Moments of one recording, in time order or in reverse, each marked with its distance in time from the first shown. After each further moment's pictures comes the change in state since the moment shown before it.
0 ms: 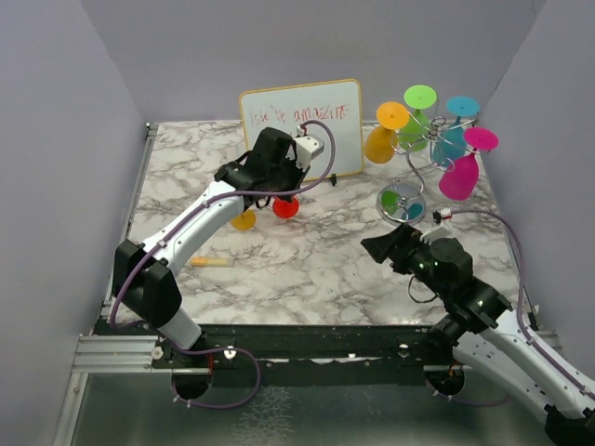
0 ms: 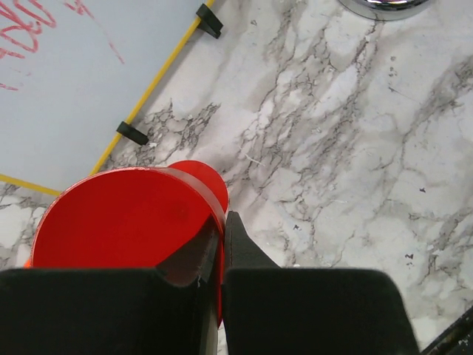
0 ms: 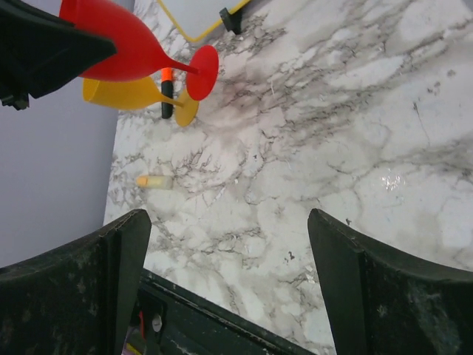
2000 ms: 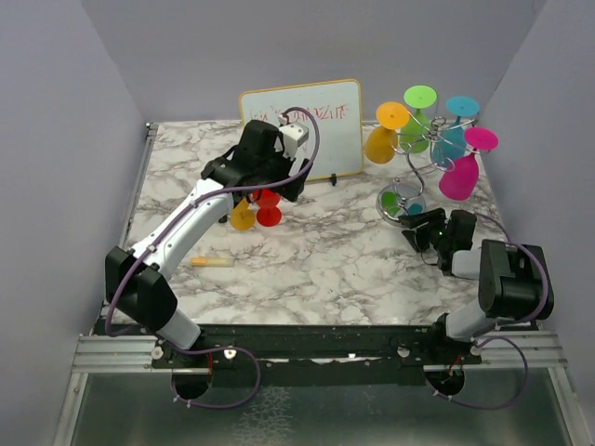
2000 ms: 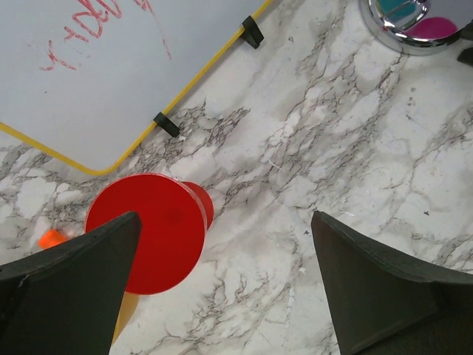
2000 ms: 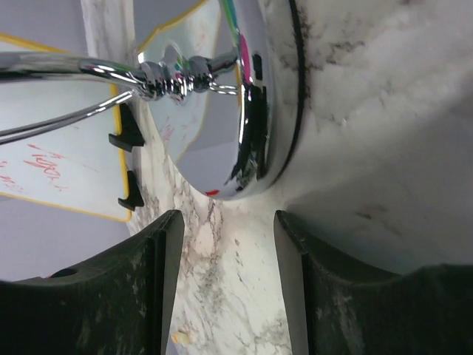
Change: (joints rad) left arm 0.058 -0.021 0.020 -0.010 -0.054 -0.066; right arm -0.832 0.962 -0.189 0.886 -0.513 0.262
